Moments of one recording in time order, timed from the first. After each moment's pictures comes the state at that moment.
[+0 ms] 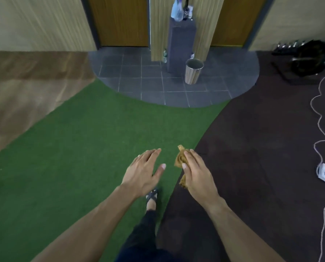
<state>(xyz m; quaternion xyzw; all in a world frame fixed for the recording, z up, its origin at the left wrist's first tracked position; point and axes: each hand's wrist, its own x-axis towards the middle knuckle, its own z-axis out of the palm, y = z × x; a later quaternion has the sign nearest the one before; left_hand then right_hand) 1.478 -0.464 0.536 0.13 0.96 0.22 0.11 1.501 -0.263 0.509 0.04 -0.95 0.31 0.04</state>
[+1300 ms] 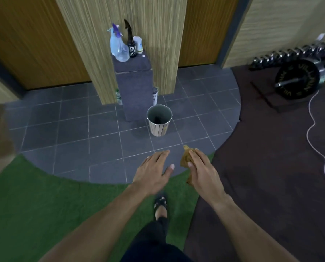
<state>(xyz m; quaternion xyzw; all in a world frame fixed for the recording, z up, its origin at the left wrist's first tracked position) 0.555 -0.122 0.509 0.23 0.93 0.23 0.16 0.617 0.064 0.496 -0.05 -0.96 0.28 0.08</state>
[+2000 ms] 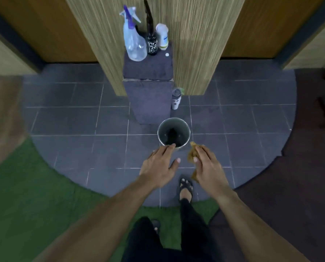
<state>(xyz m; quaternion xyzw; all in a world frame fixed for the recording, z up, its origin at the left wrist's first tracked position) 0.183 0.012 0.444 0.07 0.95 0.24 0.20 0.201 0.199 0.425 0.03 -0.95 0.32 -0.03</state>
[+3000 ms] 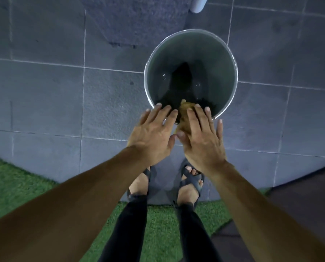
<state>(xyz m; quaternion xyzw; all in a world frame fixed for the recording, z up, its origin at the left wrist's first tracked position) 0.023 0.009 -0.049 0.13 0.95 0.15 0.23 0.034 0.178 -0.072 0.09 -0.96 0.17 -0.19</state>
